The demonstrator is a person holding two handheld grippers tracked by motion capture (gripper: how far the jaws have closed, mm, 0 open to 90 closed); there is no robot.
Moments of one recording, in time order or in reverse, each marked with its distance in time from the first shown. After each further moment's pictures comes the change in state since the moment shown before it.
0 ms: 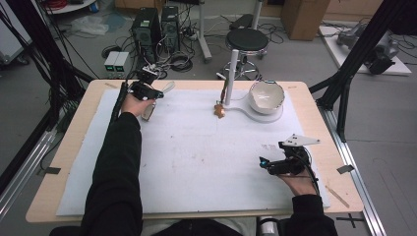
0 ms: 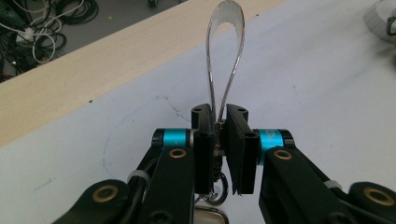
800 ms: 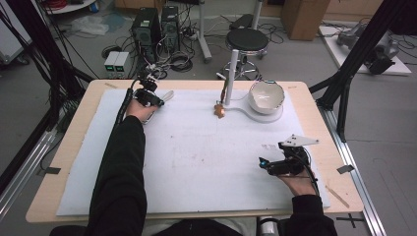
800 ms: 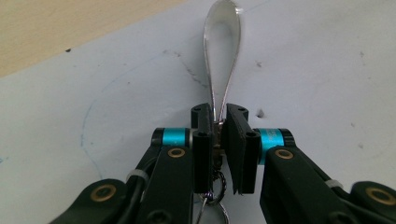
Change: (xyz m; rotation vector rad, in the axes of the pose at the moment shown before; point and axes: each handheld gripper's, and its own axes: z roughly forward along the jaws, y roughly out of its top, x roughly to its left) left arm 0.008 -0.022 0.048 0.118 0.037 -0.070; right arm 0.000 -0.001 0.002 0.014 -0.007 -0.001
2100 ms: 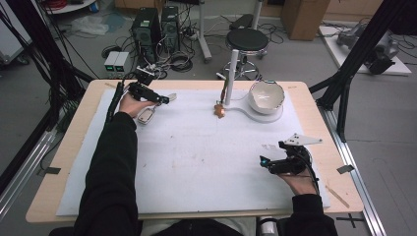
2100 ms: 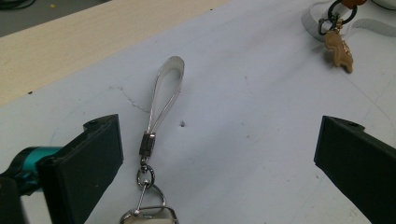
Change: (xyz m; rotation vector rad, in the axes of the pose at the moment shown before) left arm 0.000 0.008 -0.050 -0.100 -0.240 0.030; right arm -0.003 0.001 -0.003 -0.035 0.027 0.033
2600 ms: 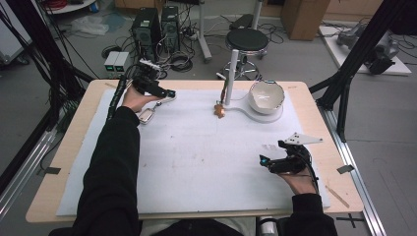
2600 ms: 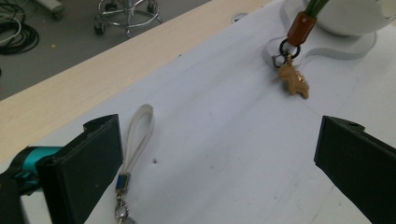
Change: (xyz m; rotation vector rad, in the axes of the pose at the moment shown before) left arm -0.034 0.026 -0.022 -0.076 -0.009 0.089; right arm -0.001 0.002 0.000 -0.015 0.014 0.004
